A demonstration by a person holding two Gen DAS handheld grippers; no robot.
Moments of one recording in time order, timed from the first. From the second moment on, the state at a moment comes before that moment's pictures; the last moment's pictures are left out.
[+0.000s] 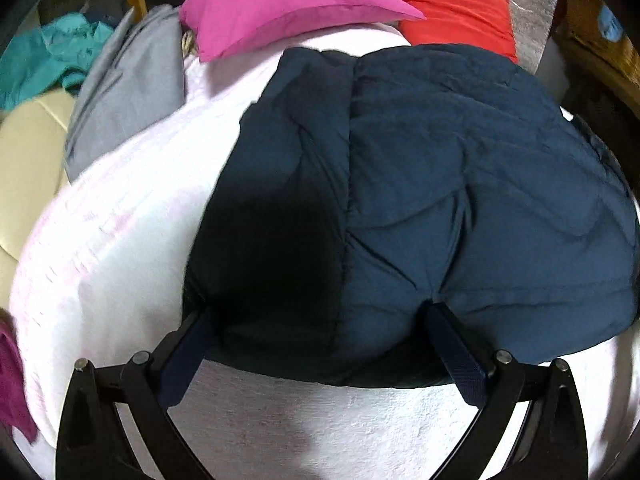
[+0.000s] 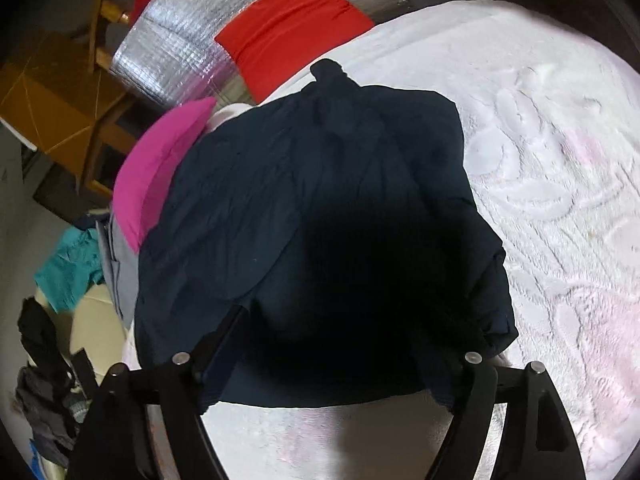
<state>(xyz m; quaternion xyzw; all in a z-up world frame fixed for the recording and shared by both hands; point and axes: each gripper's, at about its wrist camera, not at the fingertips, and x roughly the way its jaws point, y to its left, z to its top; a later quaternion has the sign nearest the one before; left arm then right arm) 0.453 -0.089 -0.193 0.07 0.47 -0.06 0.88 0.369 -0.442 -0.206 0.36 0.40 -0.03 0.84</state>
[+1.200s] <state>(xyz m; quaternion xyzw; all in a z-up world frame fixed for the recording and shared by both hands) 0.526 0.005 -0.167 -0.18 0.46 -0.14 0.86 0.355 -0.555 -0.223 0.52 0.35 -0.04 0.78</state>
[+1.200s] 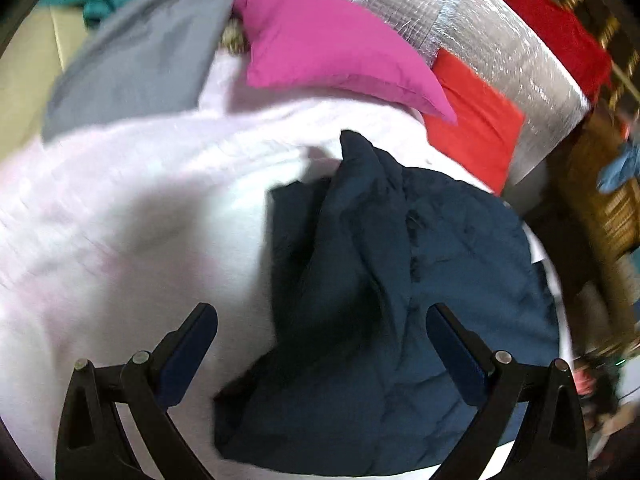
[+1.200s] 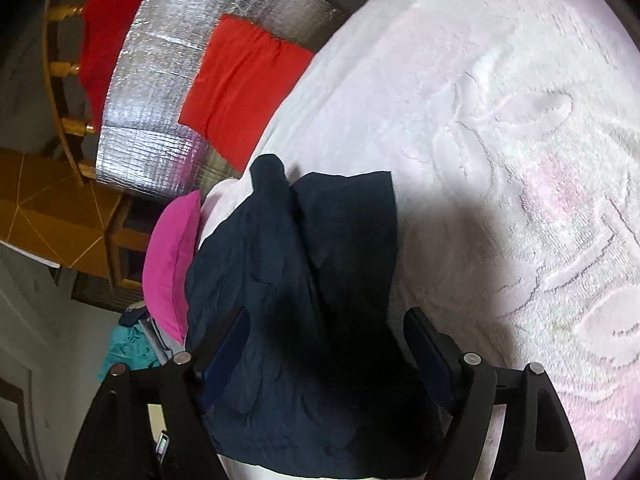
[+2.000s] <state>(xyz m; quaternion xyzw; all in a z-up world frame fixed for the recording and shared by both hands) 0.559 -0.032 -0.207 -0.26 0.51 -0.18 0.80 0.412 -0.519 -0.238 0.47 0.36 0.02 0.80</state>
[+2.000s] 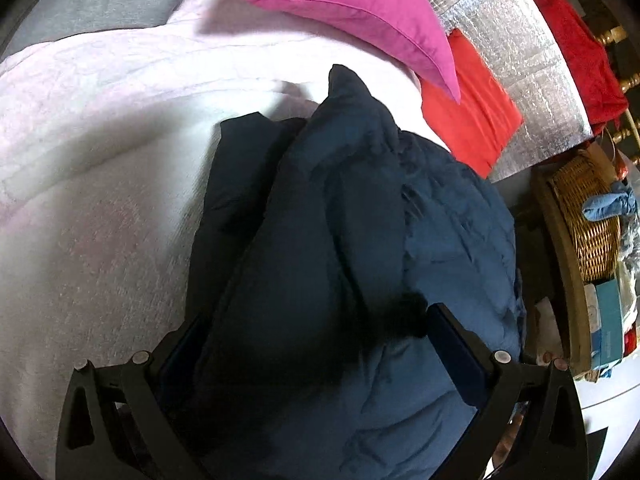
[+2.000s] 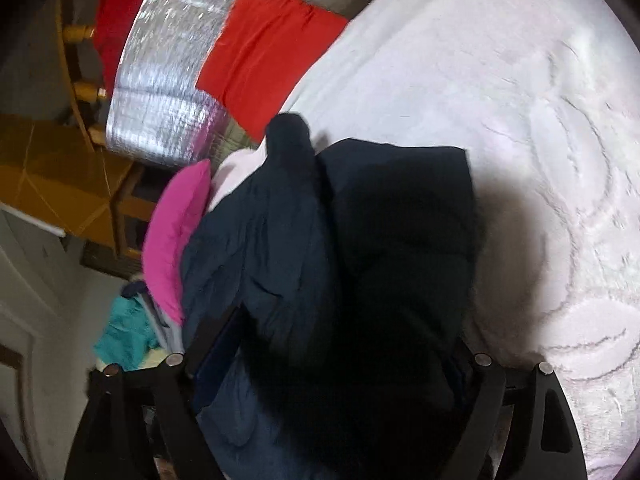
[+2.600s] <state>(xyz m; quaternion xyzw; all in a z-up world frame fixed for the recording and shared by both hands) 0.513 -0.016 -0.165 -0.24 0.45 -0.17 0.84 0.393 -0.496 -0.192 0.41 0.32 0.00 0.85</state>
